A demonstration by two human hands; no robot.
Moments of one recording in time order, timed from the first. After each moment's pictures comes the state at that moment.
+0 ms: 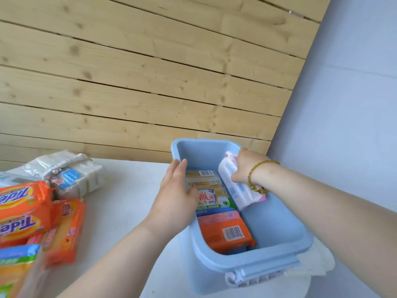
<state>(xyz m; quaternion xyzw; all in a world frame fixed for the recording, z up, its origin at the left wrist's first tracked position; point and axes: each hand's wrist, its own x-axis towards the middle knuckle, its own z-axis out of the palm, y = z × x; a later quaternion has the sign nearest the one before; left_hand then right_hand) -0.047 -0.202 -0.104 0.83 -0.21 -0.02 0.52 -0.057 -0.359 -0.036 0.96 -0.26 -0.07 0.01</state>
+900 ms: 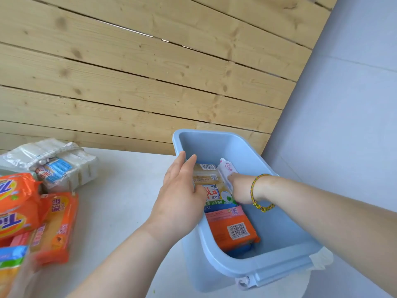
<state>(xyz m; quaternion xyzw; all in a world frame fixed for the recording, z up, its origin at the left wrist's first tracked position) -0.050 -0.197 -0.103 0.82 -0.22 -0.08 0.53 -0.056 -0.356 -0.078 0.95 -0.18 -0.25 0.03</state>
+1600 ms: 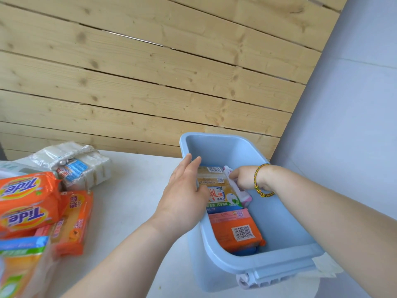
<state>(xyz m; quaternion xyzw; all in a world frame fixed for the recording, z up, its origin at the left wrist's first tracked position) -0.048 -0.199 -0.104 0.81 -0.22 -0.07 0.54 -0.035 -0.366 -0.072 0.95 -0.21 -0.24 -0.04</state>
